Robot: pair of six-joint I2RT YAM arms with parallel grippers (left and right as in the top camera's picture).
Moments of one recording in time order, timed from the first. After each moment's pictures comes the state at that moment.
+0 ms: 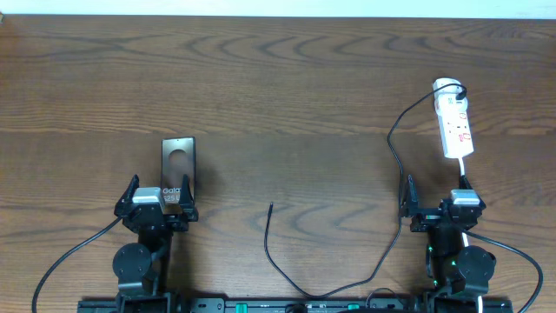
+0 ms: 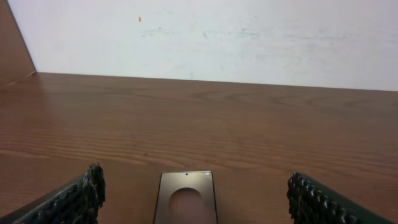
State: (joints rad) left arm 0.05 0.01 0.02 -0.11 0.05 -0.04; right arm -0.11 0.01 0.01 -0.06 -0.10 -0.01
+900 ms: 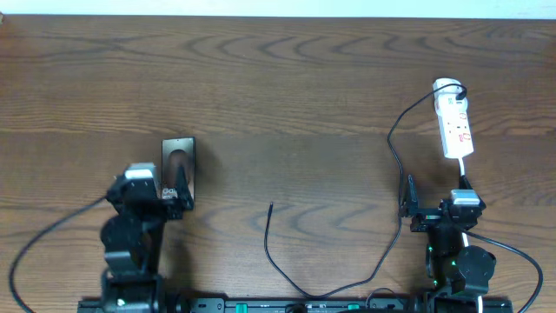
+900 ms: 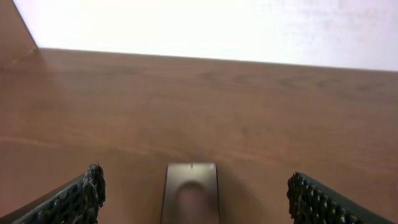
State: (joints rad) left arm 0.05 0.42 0.31 -0.17 0.02 -0.04; right arm -0.11 0.01 0.01 -0.06 -0.10 -0.01
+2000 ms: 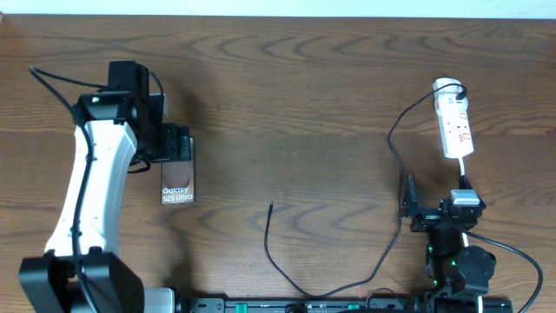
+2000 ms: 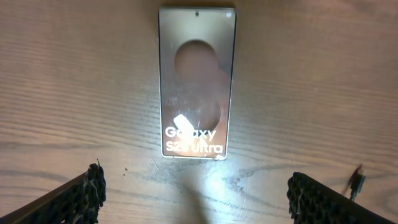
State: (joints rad) left arm 0.05 1.58 1.35 -1.20 0.02 -0.04; right arm -0.11 0.01 0.01 -0.06 -0.10 -0.01
